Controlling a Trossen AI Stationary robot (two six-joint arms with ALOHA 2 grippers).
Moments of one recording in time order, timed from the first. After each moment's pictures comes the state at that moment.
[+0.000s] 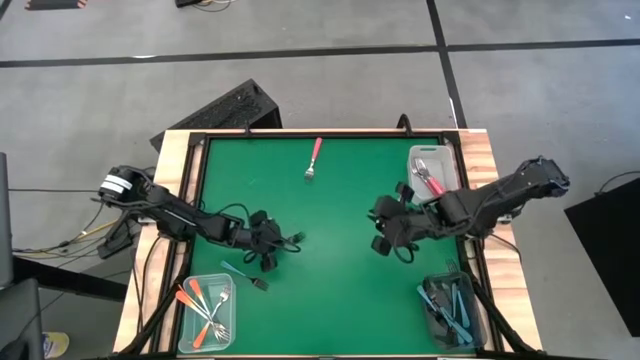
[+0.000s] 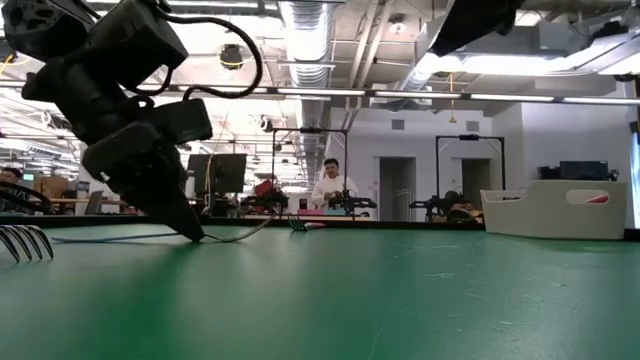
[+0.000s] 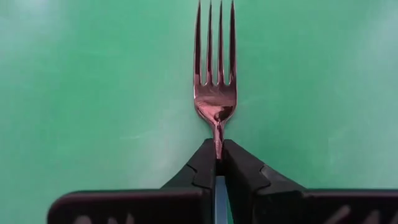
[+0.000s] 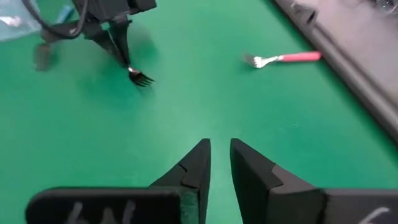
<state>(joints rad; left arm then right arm) -0.24 1.48 0.48 0.07 -0.31 -0.45 0.33 1.32 1.19 -0.80 0.59 0.59</state>
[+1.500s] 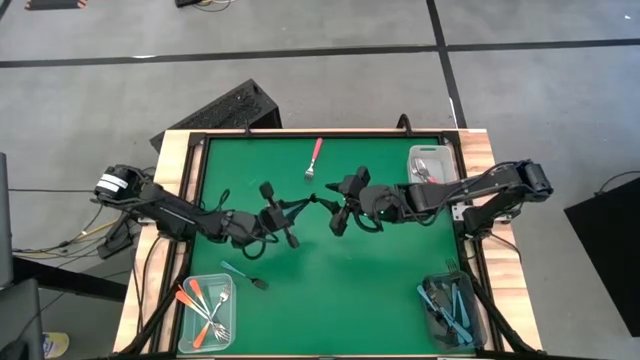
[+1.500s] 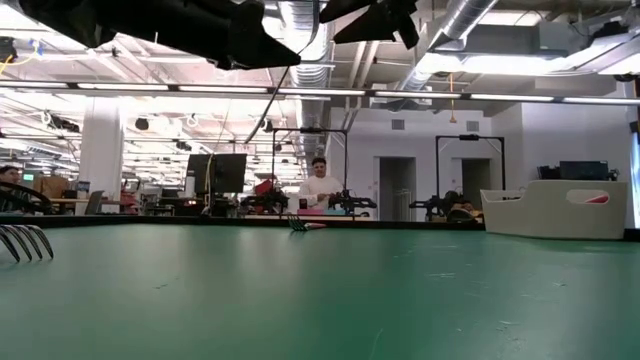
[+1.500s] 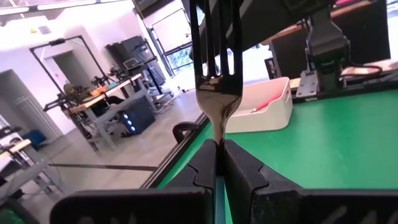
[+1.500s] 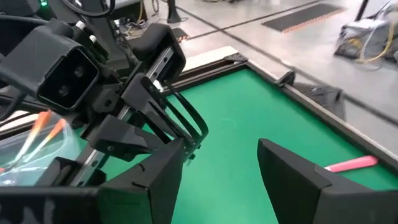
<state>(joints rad) -0.23 1.45 0.60 0.82 -0.79 0.35 0.16 1.49 1.19 -0.07 0.54 0.31</state>
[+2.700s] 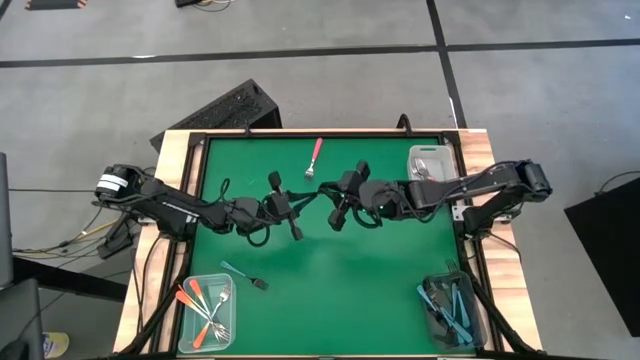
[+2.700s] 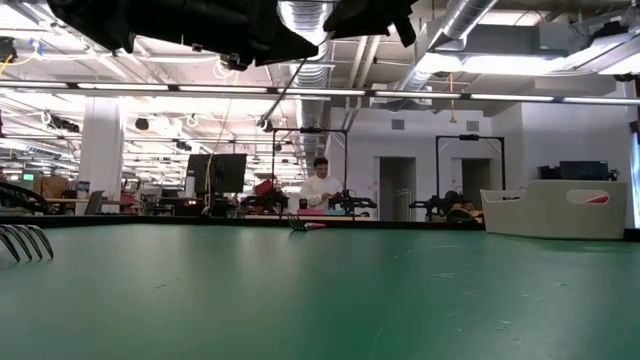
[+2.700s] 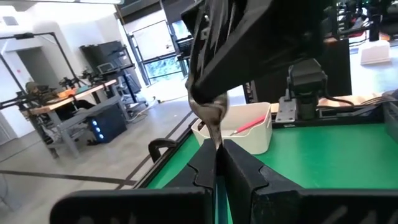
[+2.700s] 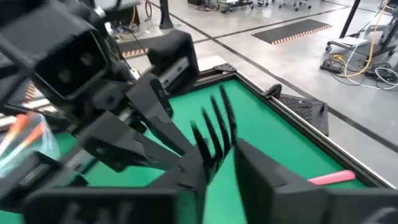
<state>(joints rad) -0.14 1.45 0.64 0.82 -0.56 0.26 0.10 1.49 1.19 -0.05 0.56 0.23</state>
